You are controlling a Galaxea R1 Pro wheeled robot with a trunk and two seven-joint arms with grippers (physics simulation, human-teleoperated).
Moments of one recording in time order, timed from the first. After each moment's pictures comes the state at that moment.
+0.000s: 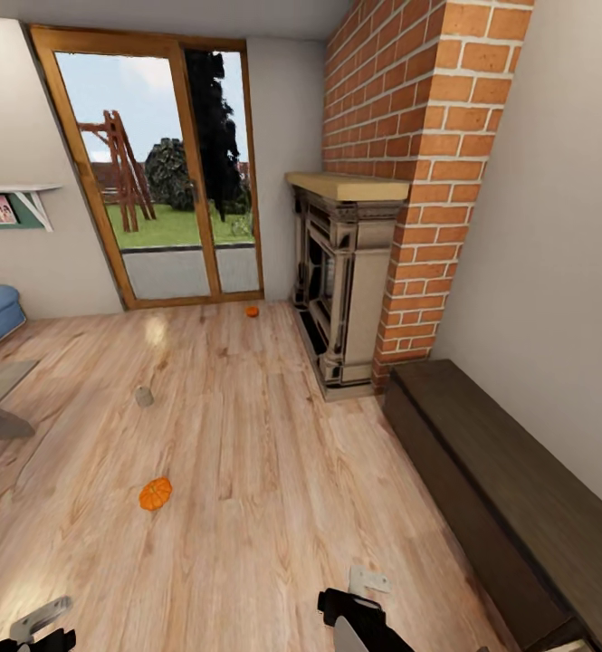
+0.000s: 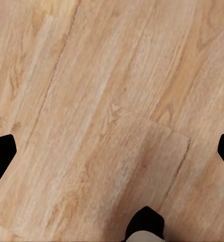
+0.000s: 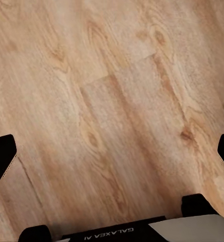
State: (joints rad) left arm -0.40 0.34 0.15 -0.30 0.42 0.26 0.08; right arm -0.38 0.17 0.47 -0.61 -0.65 0.22 -0.53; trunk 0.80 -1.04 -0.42
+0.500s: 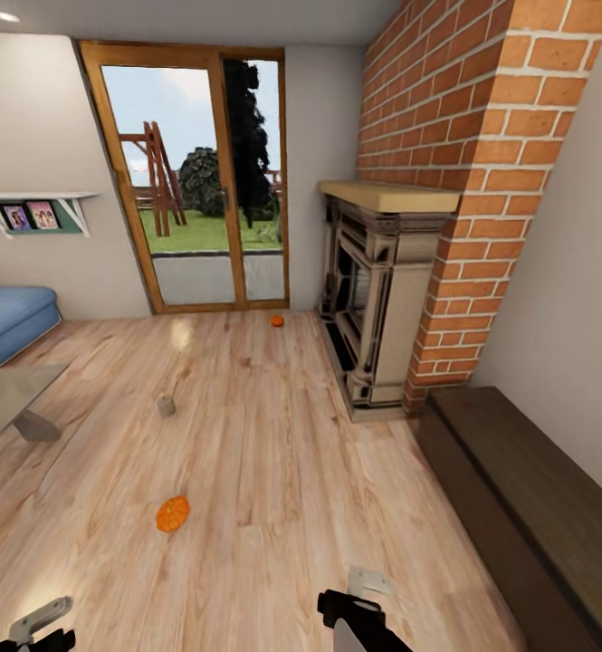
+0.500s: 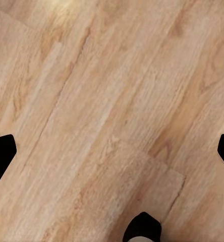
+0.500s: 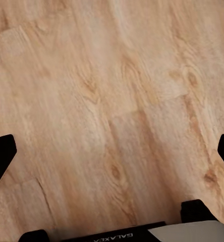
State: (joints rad) left arm -0.40 0.34 0.15 -0.29 0.42 0.25 0.08; right arm -0.38 0.17 0.49 -0.60 -0.65 0.21 -0.53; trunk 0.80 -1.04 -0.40
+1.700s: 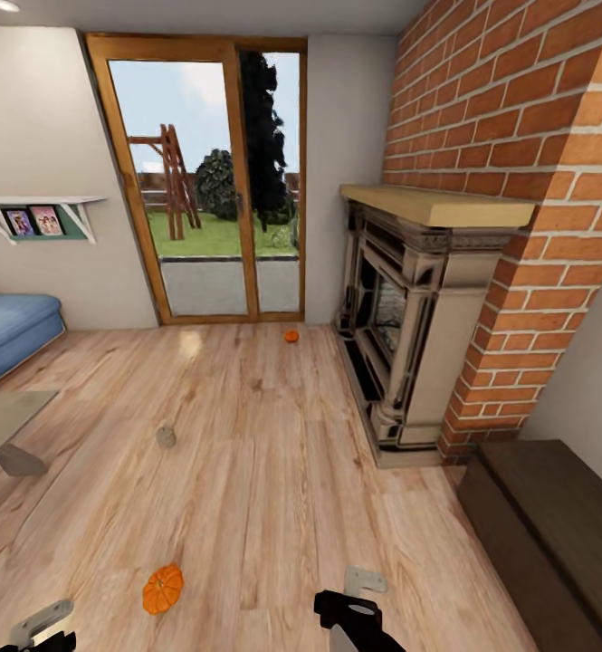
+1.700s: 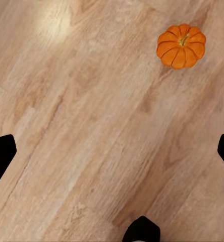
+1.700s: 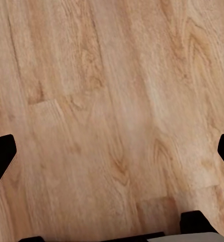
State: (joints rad) left arm -0.40 0.33 0.15 -0.27 0.42 0.21 0.08; right arm -0.38 0.17 0.54 -0.60 -0.65 0.18 -0.53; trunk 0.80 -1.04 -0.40
